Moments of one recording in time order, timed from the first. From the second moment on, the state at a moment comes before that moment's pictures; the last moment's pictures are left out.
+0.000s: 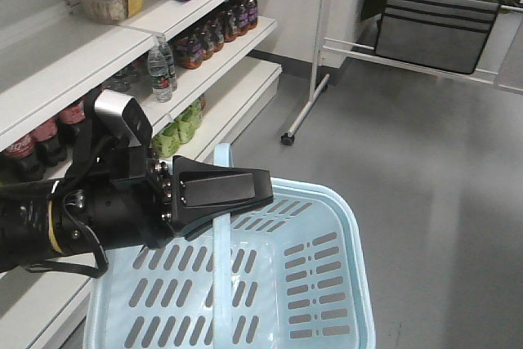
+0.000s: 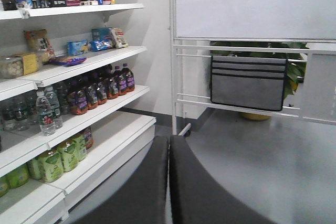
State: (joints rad) left arm -0.41 1.36 -0.73 1.17 -1.16 -2.12; right arm 0.00 -0.01 0.03 -0.14 0.05 0.19
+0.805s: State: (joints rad) left arm -0.41 1.36 -0.73 1.17 -1.16 -2.12; right arm 0.00 -0.01 0.03 -0.14 0.05 0.19
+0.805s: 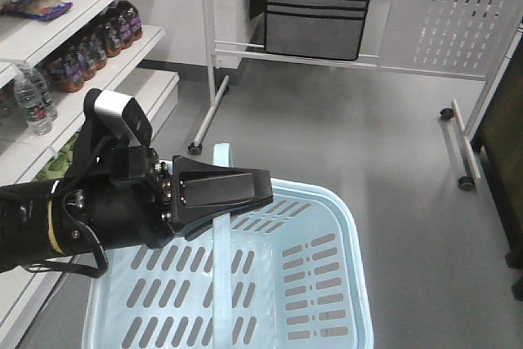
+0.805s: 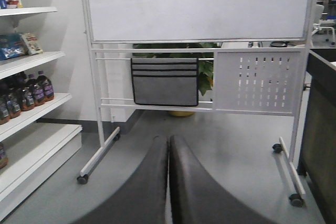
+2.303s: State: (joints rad) left arm -0.41 1.36 -0.73 1.17 -1.16 -2.12; right arm 0.00 -0.01 0.03 -0.14 0.05 0.19
